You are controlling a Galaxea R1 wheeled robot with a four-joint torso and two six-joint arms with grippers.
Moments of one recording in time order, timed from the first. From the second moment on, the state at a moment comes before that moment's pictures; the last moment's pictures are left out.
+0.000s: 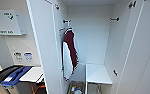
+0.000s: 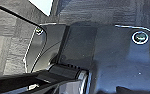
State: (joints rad) left arm 1.46 2.96 -2.55 0.16 -0.03 -0.11; right arm -1.54 3.08 -2.73 -0.28 0.13 0.23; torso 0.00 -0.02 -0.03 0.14
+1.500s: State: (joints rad) left arm 1.47 2.92 -2.55 0.11 0.00 -0.13; right arm -1.53 3.06 -2.70 -0.29 0.03 0.23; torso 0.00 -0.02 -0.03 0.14
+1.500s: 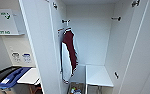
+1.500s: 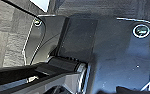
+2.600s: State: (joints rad) left arm 1.46 2.62 -2.43 0.04 -0.15 -0.15; right arm -1.53 2.70 -2.50 -0.27 0.17 0.25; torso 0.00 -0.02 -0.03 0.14
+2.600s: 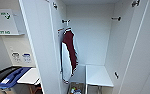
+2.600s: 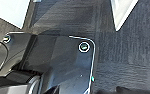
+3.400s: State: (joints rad) left arm 1.25 2.35 -2.28 -0.03 -0.26 -0.26; right arm -1.33 2.55 -2.62 -0.21 0.22 0.40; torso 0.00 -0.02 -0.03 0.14
